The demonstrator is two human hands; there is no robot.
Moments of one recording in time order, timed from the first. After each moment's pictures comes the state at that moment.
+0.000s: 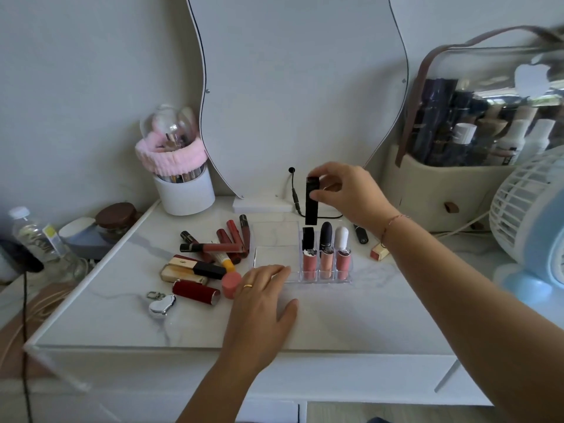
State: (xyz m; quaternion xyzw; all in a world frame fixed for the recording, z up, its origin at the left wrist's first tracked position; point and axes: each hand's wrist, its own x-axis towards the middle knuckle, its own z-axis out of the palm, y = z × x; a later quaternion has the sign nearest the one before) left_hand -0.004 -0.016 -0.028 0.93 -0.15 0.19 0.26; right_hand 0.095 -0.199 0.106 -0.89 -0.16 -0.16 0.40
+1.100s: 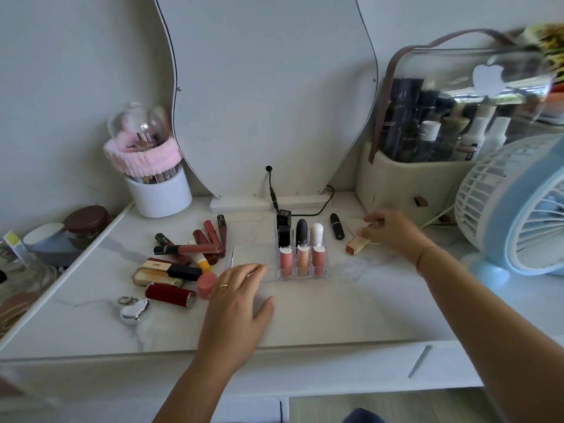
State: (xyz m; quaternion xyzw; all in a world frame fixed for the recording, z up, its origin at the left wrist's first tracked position) left_hand -0.005 -0.016 -0.029 0.94 -0.15 0.20 0.25; right_hand 0.101 -0.318 0.024 -0.92 0.07 -0.05 0.37
